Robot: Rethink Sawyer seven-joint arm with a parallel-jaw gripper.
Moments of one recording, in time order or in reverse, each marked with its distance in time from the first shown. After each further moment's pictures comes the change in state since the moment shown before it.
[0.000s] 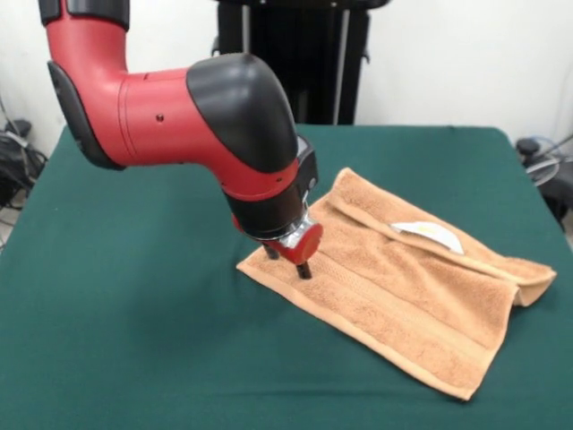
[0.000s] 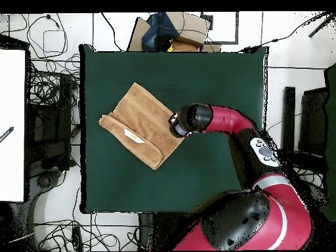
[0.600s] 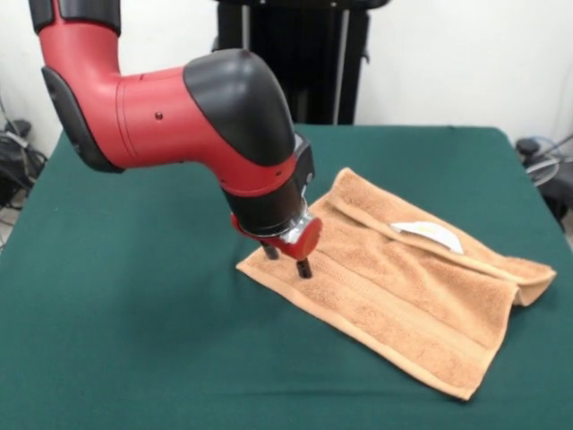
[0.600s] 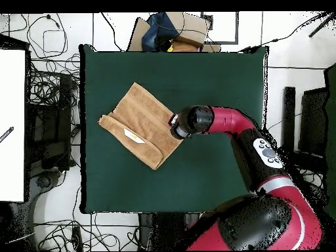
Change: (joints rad) arm -0.076 0.002 0.112 0.033 -0.125 0.011 0.001
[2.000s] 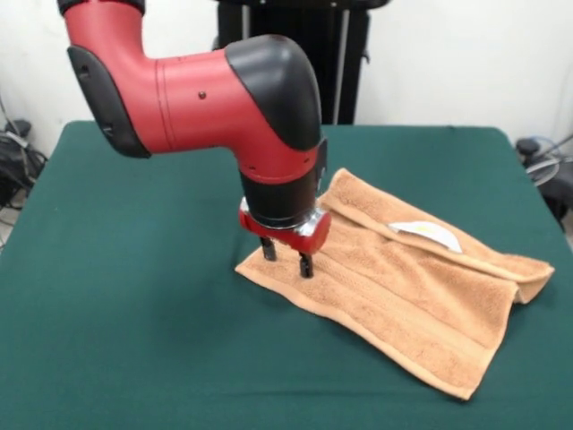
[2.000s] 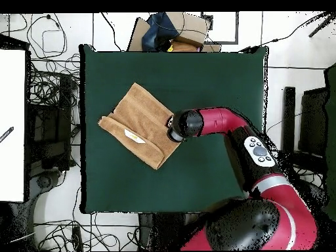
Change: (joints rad) arm 0.026 -0.044 -0.002 0.045 -0.109 -0.074 0.026
